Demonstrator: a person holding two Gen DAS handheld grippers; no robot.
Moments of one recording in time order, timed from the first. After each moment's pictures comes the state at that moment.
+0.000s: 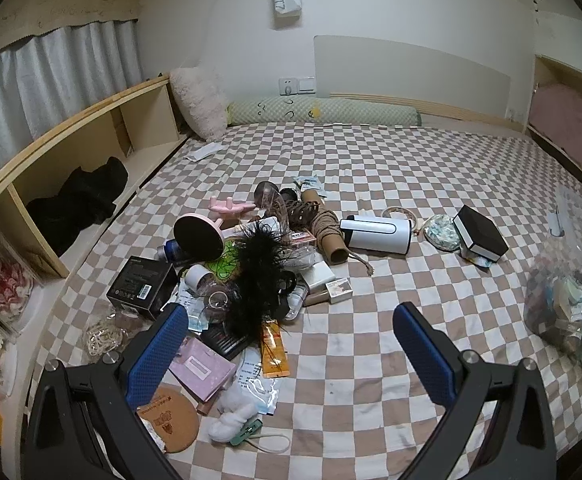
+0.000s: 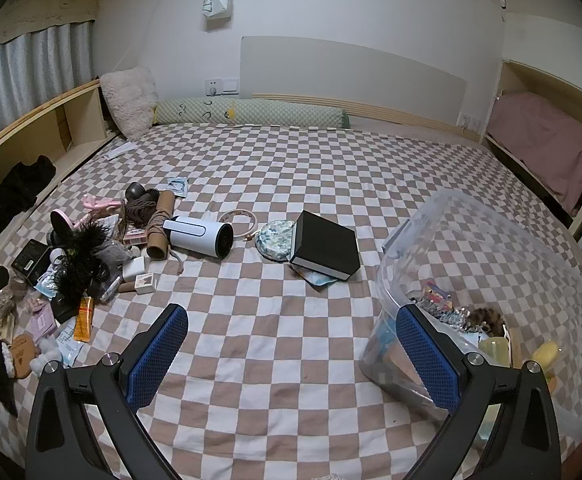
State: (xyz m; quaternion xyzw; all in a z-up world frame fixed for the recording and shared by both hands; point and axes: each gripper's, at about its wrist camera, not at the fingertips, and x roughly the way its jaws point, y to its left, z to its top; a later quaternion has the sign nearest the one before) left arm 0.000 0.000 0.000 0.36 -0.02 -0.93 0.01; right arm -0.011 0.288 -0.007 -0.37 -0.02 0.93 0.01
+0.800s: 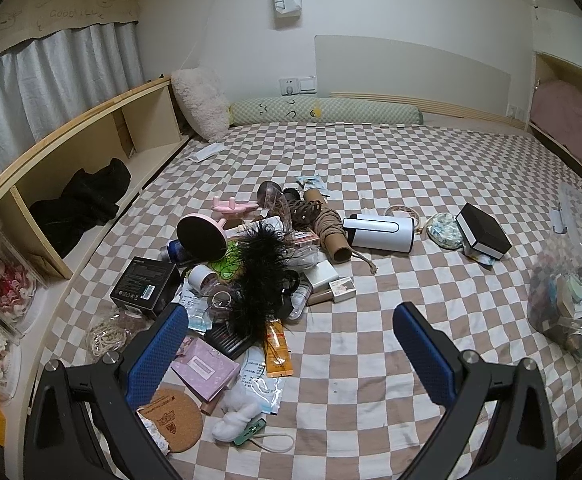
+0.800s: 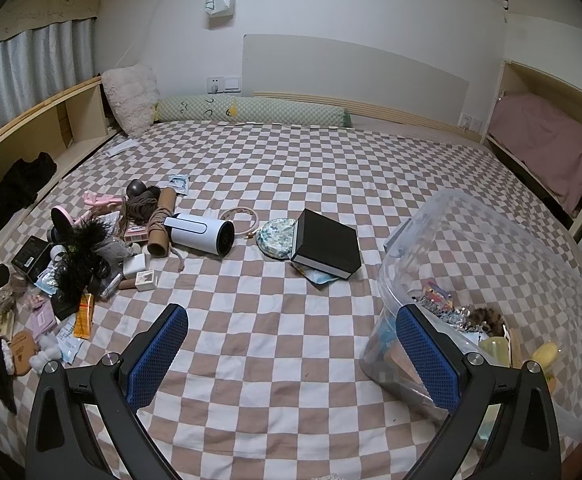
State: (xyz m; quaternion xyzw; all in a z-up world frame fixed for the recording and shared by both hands) left arm 0.002 0.001 -0.002 0.36 -0.04 -0.93 0.02; right arm -0.007 0.282 -0.011 -0.36 -0.02 0.93 0.02
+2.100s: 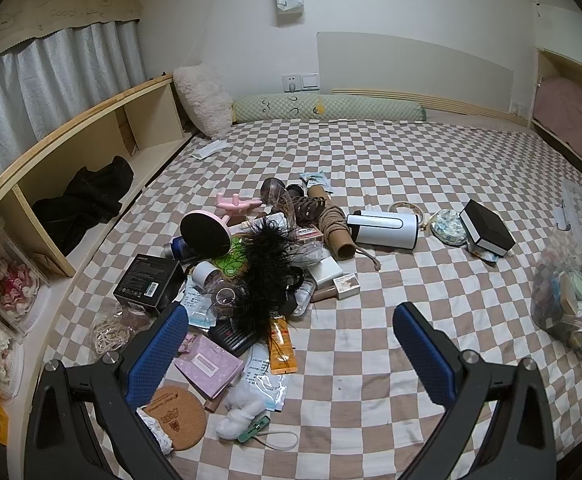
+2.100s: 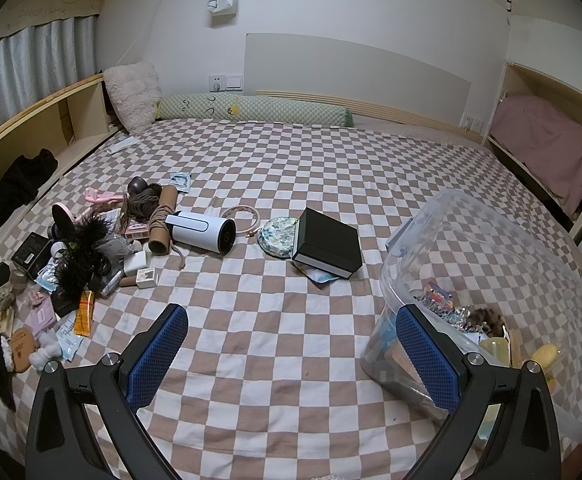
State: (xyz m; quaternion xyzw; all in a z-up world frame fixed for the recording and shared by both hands) left arm 0.007 0.003 -0.005 0.36 -0.05 -0.93 0.03; right arm -0.008 0.280 -0.010 -0.37 -0.03 0.93 0.02
